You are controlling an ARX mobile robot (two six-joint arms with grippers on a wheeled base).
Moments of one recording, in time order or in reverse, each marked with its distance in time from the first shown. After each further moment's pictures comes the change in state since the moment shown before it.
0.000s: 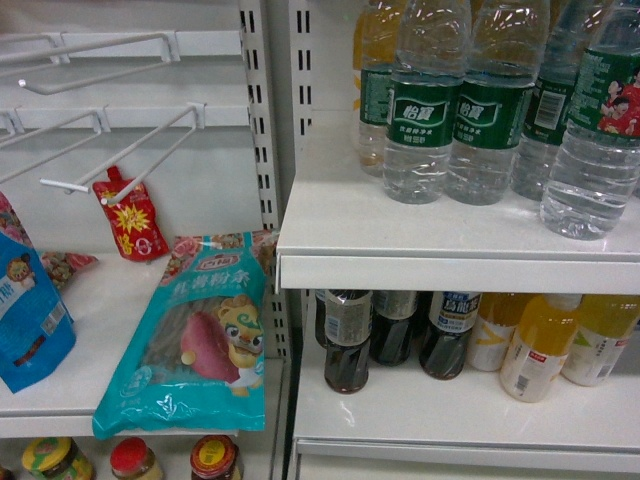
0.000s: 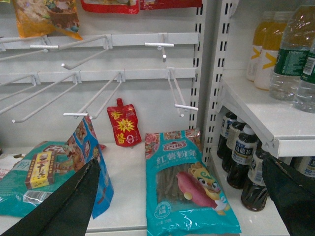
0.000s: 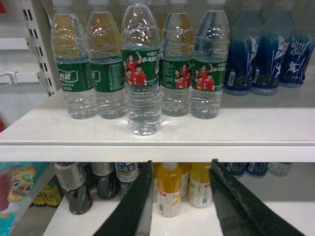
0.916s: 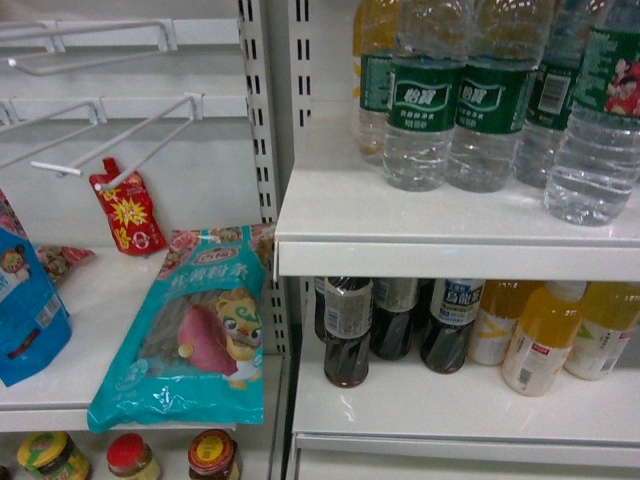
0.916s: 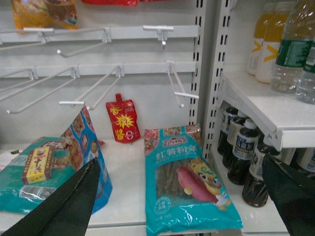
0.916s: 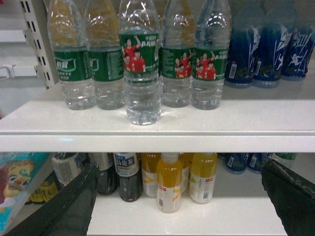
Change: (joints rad) left arm 0.000 0.000 0.000 0.003 0.000 0.000; right arm 0.000 0.000 0.000 0.002 0.000 0.000
